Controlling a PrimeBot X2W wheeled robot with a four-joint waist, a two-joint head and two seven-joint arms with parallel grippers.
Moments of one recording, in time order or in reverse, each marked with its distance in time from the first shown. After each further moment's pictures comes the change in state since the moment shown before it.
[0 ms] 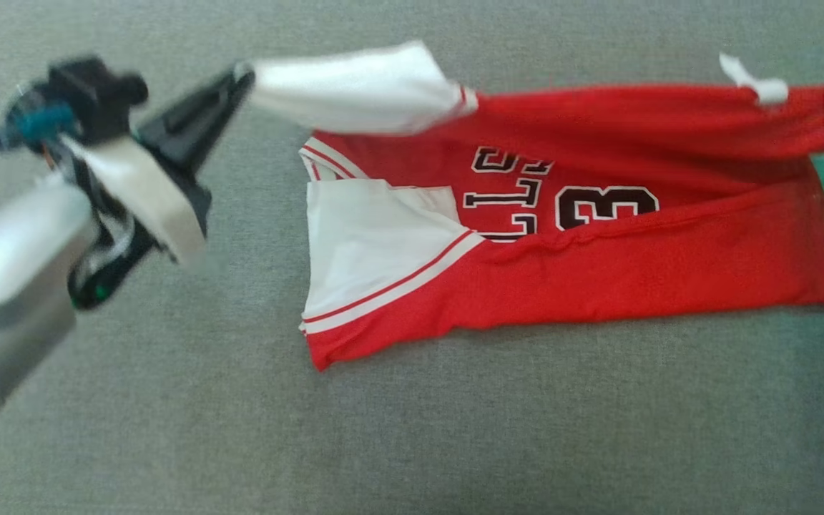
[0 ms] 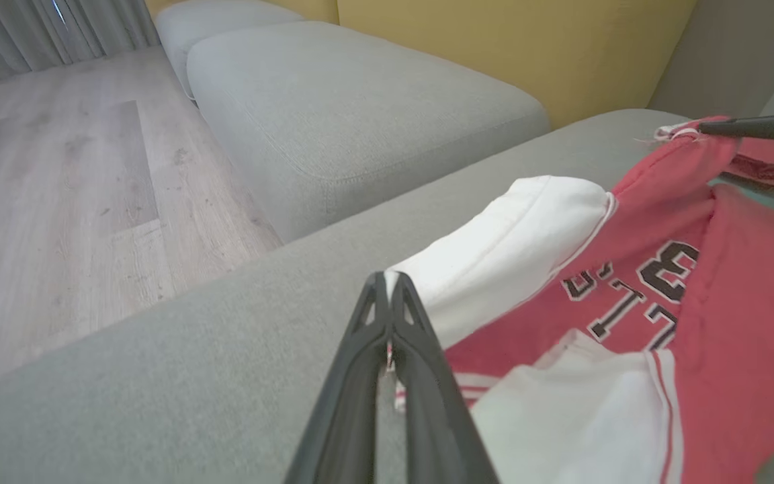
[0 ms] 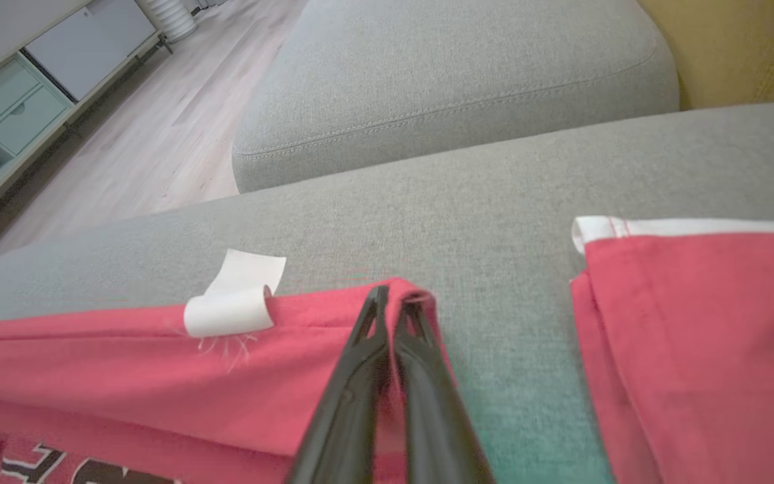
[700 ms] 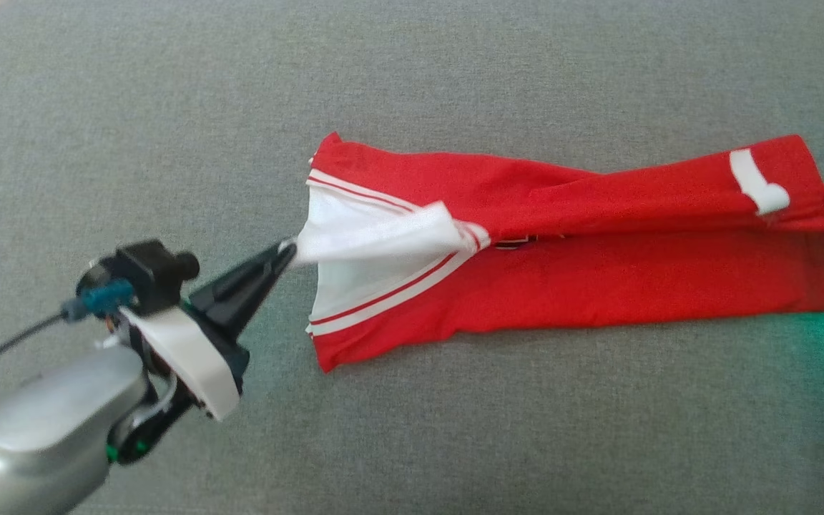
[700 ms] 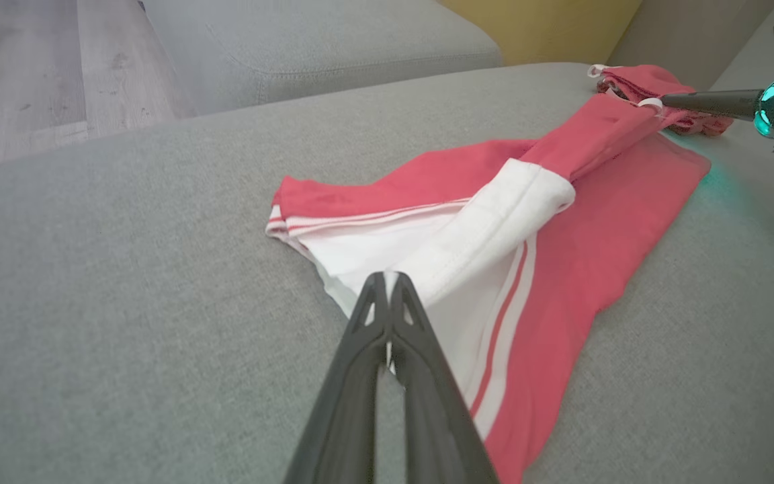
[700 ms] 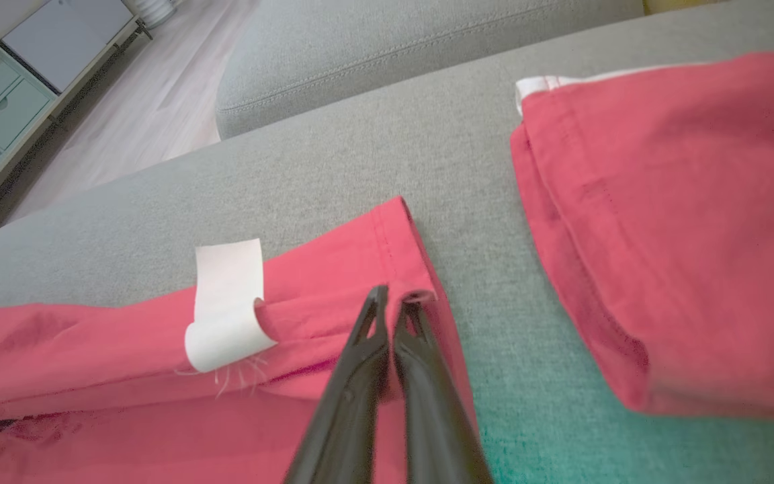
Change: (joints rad) left arm 0.318 0.059 -0.003 -0.208 0.016 0.077 -0.039; right arm 0.292 0.006 -0.140 -0.146 0.001 0.000 0.012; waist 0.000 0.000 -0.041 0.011
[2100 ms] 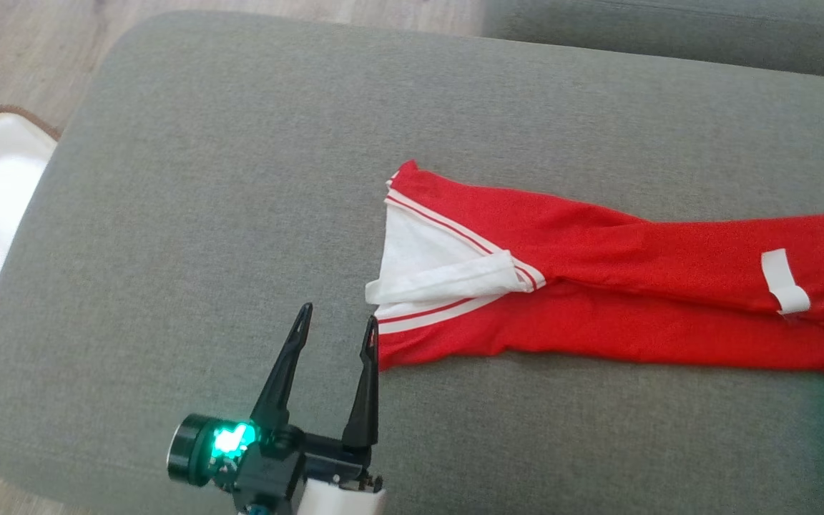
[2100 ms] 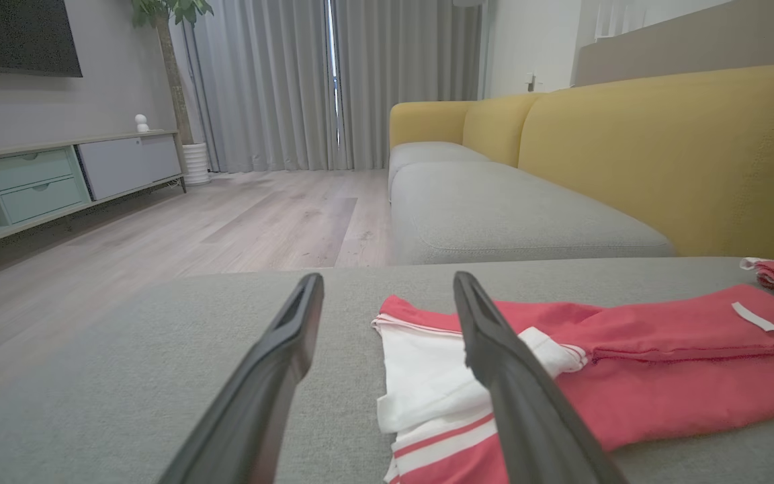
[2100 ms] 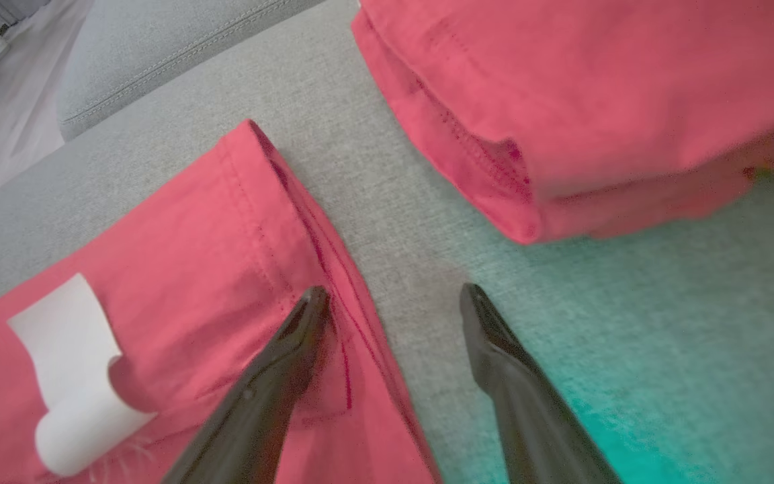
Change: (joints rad) left arm 0.739 -0.516 0.665 -0.227 0.793 0.428 -0.077; right arm 0.006 0.302 -0.509 0.356 -0.439 0.000 -0.027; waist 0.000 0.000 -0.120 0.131
